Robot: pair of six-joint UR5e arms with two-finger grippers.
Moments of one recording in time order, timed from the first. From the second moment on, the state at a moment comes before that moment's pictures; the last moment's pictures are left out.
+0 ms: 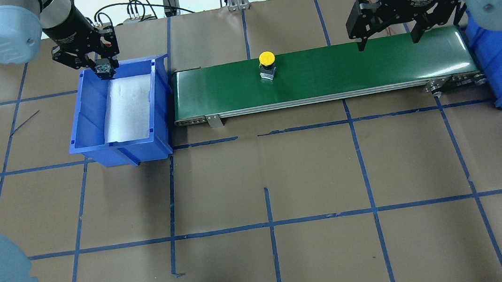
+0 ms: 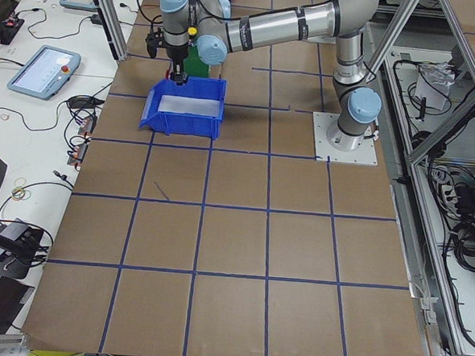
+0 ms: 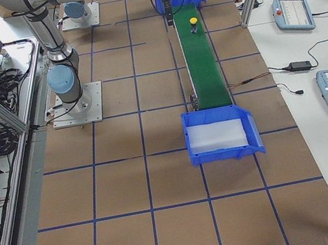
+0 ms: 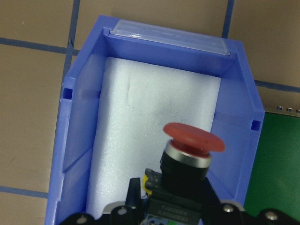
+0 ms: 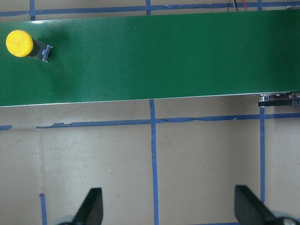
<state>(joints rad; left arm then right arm) -1.47 -1.97 -1.36 -1.31 1.52 -0.11 1.57 -1.55 1.56 -1.69 -1.59 0.02</state>
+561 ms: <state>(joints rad) -1.63 -2.05 -1.30 -1.28 1.51 -0.29 1.57 -1.55 1.56 -1.70 -1.59 0.02</state>
